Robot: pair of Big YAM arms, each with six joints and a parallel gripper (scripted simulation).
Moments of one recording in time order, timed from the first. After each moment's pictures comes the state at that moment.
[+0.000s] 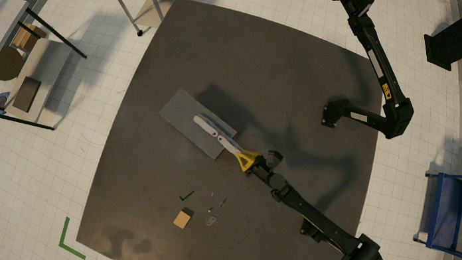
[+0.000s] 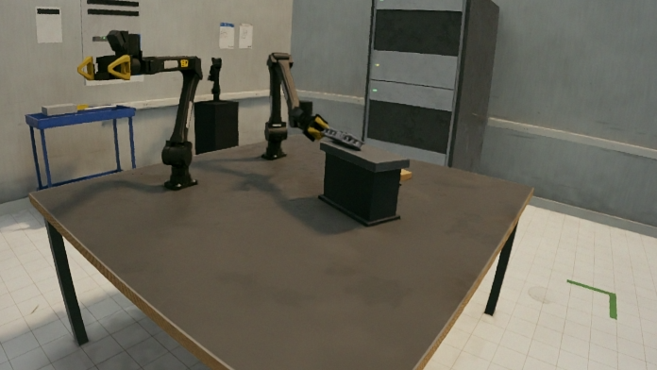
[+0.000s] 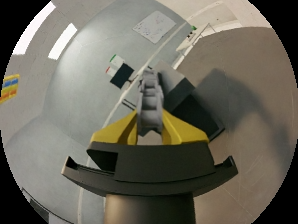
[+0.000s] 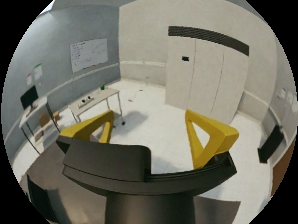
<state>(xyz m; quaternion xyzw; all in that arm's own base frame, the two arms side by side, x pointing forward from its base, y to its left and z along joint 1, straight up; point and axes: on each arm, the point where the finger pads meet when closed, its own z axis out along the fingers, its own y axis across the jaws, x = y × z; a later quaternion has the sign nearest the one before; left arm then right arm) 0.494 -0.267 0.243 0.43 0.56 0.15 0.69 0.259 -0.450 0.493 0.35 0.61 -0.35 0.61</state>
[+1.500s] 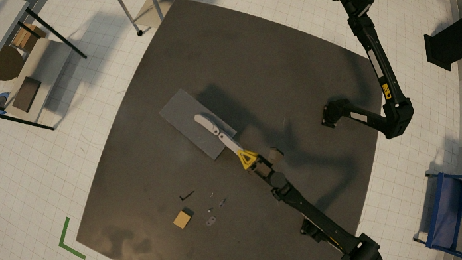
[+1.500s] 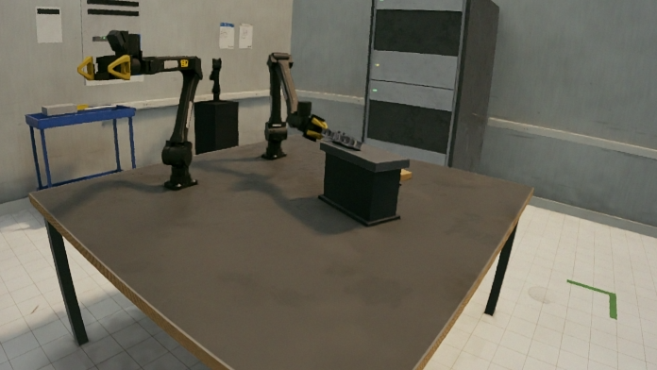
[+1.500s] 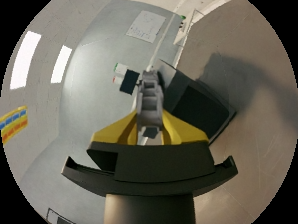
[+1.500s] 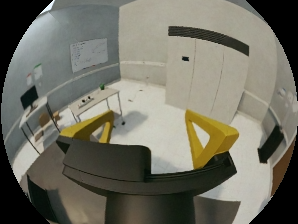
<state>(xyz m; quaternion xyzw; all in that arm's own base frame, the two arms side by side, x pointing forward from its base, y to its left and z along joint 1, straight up) 0.491 -0.273 0.242 0.51 0.49 0.25 0.66 0.259 -0.450 0.493 0.35 0.61 -0.35 0.61</state>
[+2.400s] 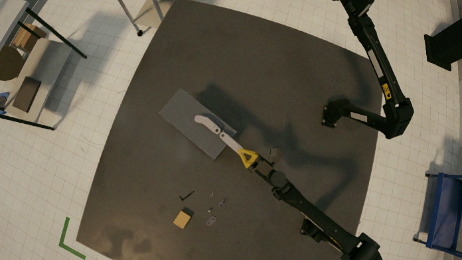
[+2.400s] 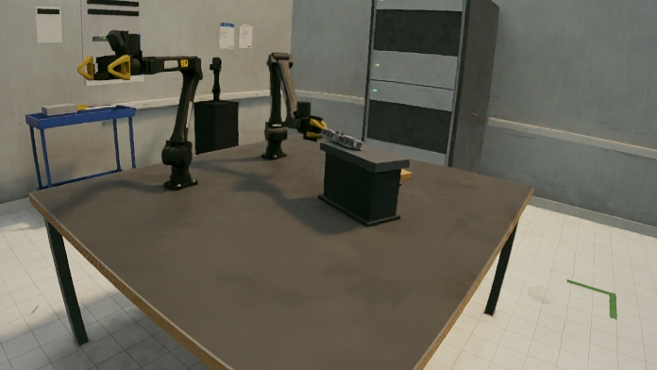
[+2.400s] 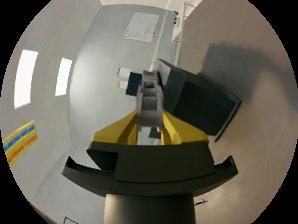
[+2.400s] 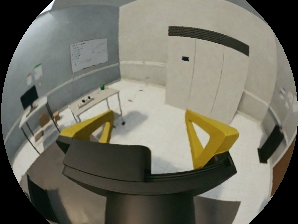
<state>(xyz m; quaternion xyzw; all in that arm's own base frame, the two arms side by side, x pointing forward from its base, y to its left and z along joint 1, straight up) 0.490 -0.277 0.240 0.55 0.45 0.30 0.64 0.259 -0.450 0.493 0.35 0.61 -0.35 0.61</state>
